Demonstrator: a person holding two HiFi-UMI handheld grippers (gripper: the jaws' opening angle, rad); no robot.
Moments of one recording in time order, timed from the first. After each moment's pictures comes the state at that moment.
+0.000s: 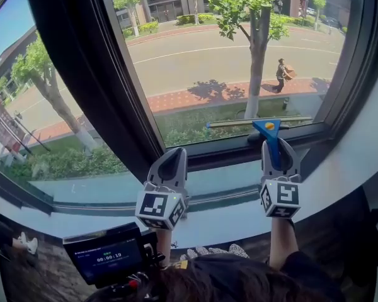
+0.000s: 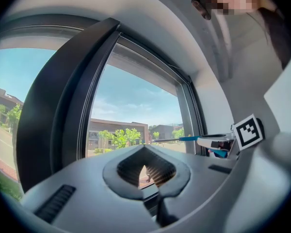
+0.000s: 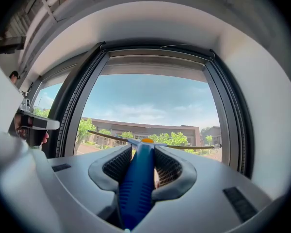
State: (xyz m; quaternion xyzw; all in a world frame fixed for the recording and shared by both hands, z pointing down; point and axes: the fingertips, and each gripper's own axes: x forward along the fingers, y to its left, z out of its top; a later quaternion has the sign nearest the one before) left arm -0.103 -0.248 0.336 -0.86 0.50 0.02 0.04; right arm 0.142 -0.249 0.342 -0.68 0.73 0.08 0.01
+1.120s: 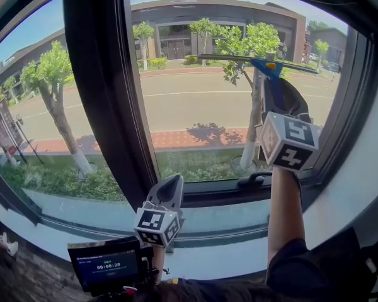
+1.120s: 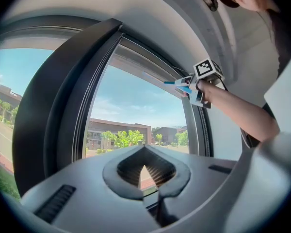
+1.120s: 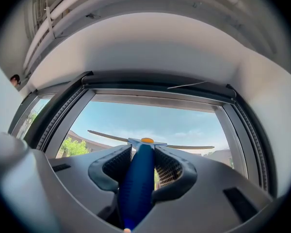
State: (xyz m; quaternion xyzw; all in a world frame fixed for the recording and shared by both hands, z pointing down) left arm -0.107 -0.271 0.328 -0.86 0.51 0.04 0.03; right arm 0.119 -0.312 0.059 -0.66 0.71 0.21 0.13
